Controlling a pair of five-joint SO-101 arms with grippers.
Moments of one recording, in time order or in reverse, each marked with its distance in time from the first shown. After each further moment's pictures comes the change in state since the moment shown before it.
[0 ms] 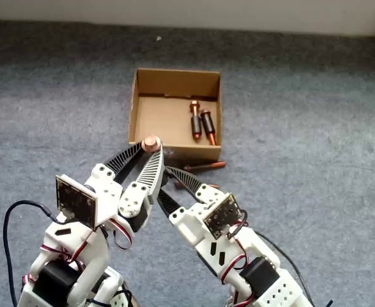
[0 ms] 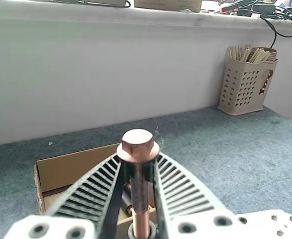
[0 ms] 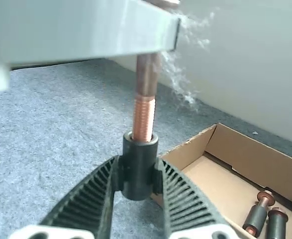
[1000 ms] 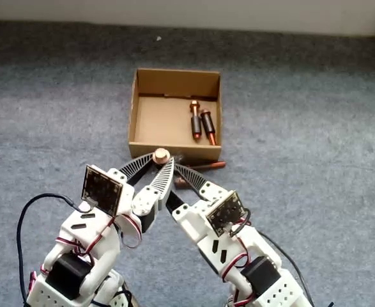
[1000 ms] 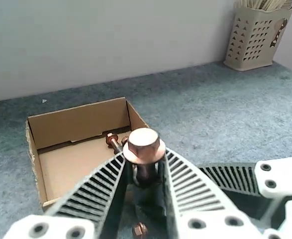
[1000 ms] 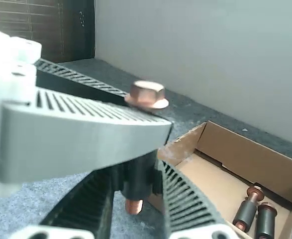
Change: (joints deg) left arm -0.1 0.0 7.8 2.1 0.1; right arm 2.2 0.0 0.0 0.1 0.1
